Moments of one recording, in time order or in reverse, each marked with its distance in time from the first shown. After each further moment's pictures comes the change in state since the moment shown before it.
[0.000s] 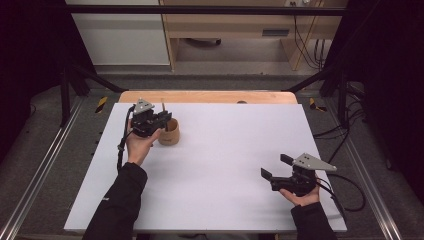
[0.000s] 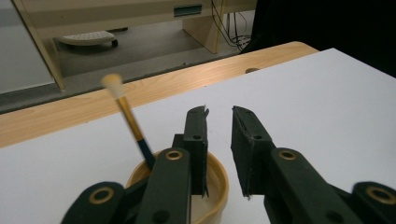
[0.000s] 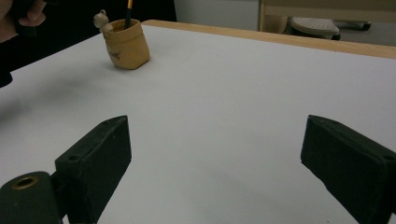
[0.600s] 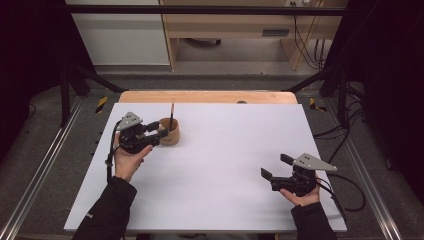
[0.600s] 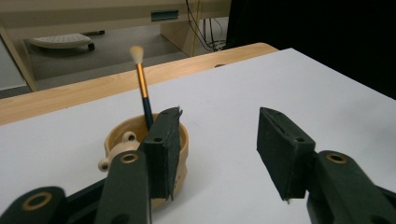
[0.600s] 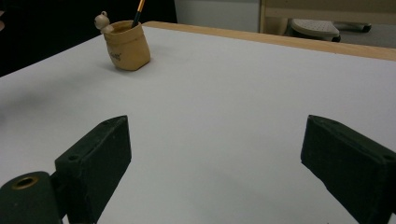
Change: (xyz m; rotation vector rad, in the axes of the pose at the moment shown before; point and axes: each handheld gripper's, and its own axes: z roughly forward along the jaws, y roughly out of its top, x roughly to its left) left arm -0.012 -0.022 -0.053 -0.022 -0.091 -0.009; right arm 0.000 0.000 0.000 -0.009 0.001 0.002
